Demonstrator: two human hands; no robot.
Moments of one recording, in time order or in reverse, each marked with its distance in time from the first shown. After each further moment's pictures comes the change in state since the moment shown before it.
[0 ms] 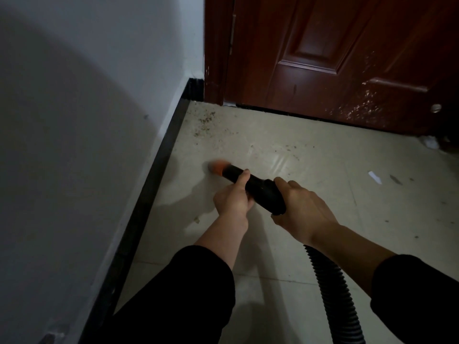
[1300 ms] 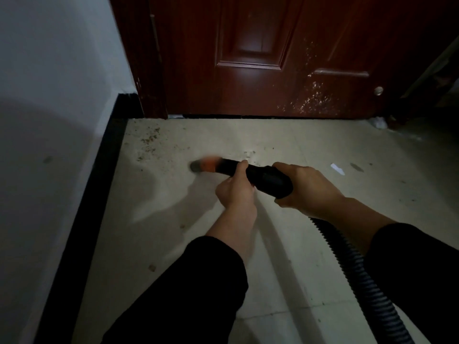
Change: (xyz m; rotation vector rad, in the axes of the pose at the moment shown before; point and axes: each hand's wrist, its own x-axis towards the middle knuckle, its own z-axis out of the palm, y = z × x) left_hand 0.039 -0.034 0.120 0.072 -0.069 0.007; right_hand 0.057 0.119 -0.018 0.140 0.034 0.130
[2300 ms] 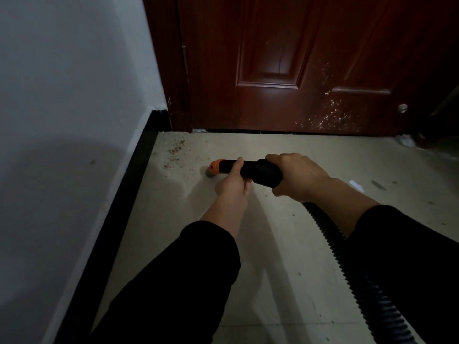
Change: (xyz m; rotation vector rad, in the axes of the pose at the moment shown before) left_hand 0.023 0.034 0.000 0.033 -0.042 -0.018; right_hand 0.033 -0.033 -0.031 -0.151 -0.031 -0.119
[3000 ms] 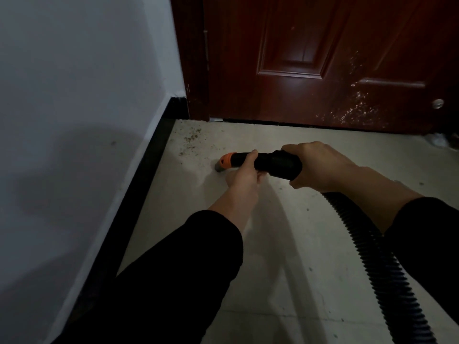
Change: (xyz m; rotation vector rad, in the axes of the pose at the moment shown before) left_hand -0.013 -0.003 -0.010 -0.059 0.011 0.079; right_hand 0.001 0.006 -0.004 -0.002 -0.038 -0.088
